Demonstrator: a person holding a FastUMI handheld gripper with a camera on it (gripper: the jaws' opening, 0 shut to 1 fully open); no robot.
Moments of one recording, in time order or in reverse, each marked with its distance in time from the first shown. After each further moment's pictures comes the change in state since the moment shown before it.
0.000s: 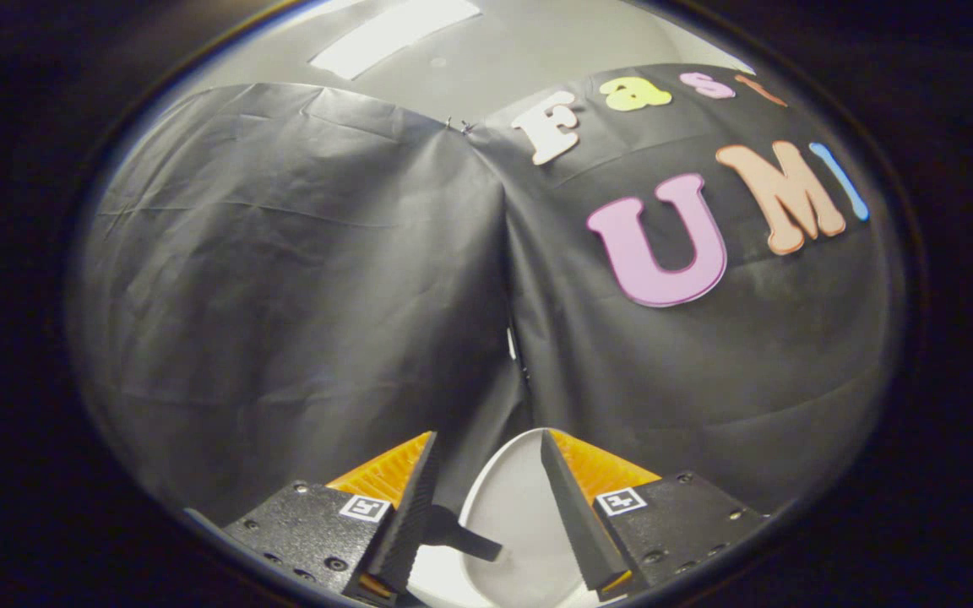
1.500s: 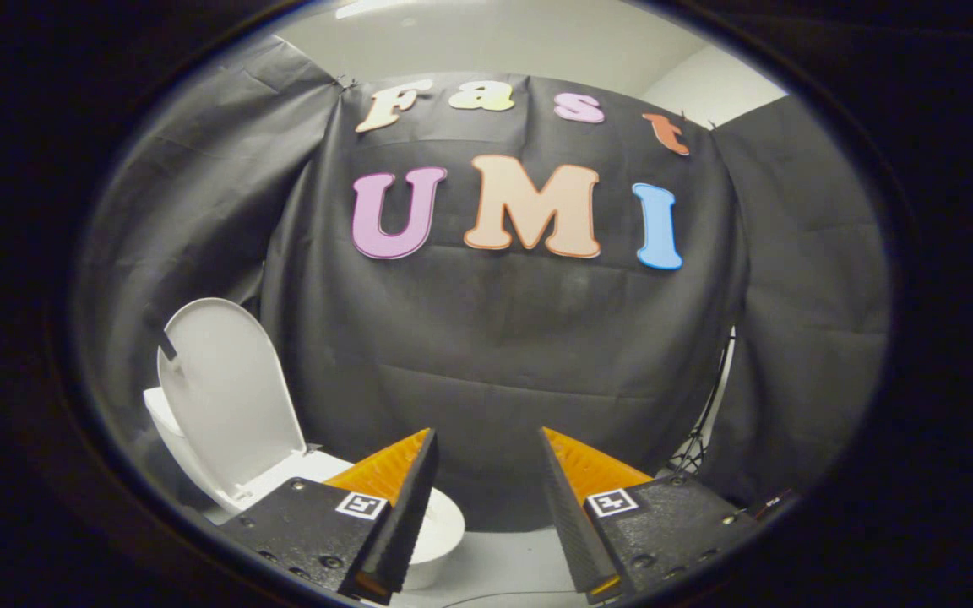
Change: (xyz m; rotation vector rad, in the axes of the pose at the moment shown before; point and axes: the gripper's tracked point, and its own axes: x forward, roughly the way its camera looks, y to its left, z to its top) arm -0.313 -0.369 -0.030 -0.173 0.160 -0.646
